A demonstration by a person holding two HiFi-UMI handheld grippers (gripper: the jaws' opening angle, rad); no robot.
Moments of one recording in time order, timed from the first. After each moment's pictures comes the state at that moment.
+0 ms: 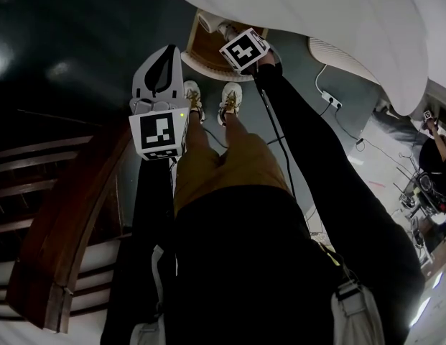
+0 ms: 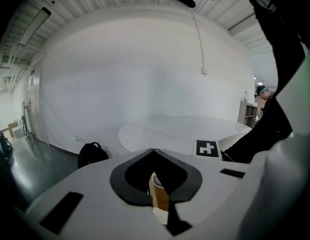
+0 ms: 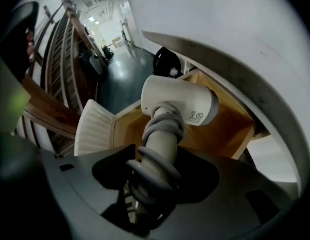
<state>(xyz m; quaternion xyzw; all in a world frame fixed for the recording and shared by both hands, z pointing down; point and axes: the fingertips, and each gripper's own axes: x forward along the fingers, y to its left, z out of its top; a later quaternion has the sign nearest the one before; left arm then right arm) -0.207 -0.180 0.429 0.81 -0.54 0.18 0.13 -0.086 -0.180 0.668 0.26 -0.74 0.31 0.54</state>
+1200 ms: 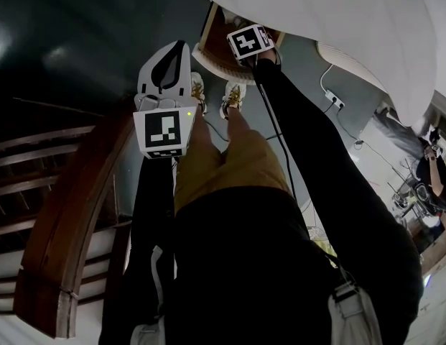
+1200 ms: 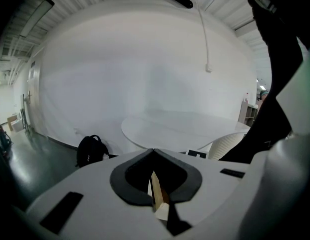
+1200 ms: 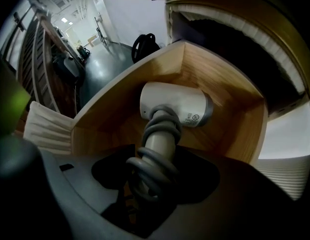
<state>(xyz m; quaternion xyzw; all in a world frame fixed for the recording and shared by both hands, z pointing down) -0.225 -0.190 0.454 0.81 -0.53 0.19 0.16 -0.083 -0.198 0.729 0.35 -0.67 0.35 0.55</state>
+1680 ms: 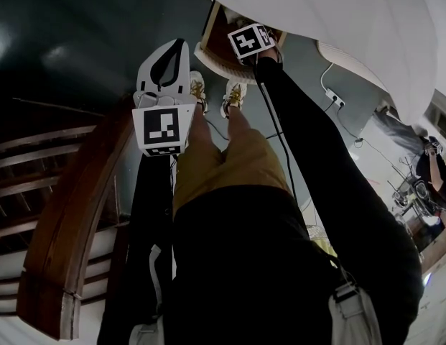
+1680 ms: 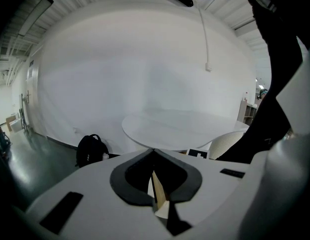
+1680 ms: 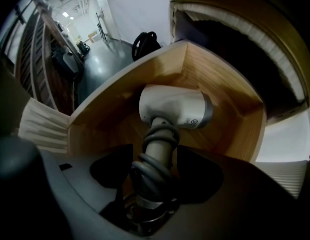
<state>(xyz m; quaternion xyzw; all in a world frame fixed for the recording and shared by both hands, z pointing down) -0.237 -0.192 0.461 0.81 -0.53 0.20 0.16 -0.085 -0.197 0.734 0.35 -0.66 0.34 0.57</state>
